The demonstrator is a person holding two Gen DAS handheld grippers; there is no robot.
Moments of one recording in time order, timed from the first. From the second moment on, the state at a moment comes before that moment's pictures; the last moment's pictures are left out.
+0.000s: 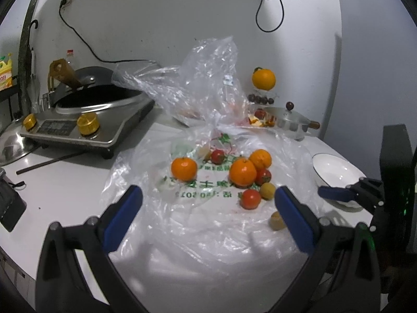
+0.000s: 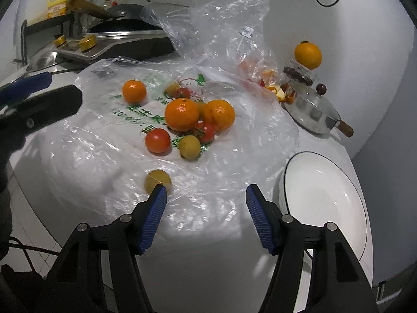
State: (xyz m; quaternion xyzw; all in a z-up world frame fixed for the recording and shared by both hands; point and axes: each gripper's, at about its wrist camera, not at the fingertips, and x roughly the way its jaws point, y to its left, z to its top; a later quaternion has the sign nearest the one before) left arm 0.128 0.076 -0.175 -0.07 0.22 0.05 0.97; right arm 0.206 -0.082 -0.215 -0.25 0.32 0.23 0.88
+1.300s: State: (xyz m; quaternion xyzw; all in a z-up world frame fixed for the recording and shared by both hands) left arm 0.148 0.081 -0.179 -0.05 0.24 0.04 0.97; right arm 0.233 -0.069 -0.222 -0.21 0.32 0.25 0.89
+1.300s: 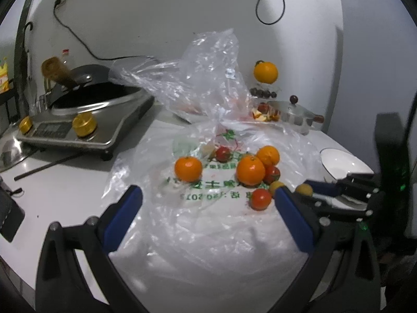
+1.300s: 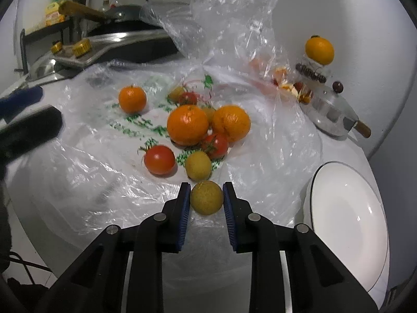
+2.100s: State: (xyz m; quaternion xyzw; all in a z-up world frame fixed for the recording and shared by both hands) left arm 0.228 0.024 -0.205 0.02 0.37 -0.02 0.93; right arm 0.245 -0.124 -0.192 -0.12 0.26 0.28 0.92
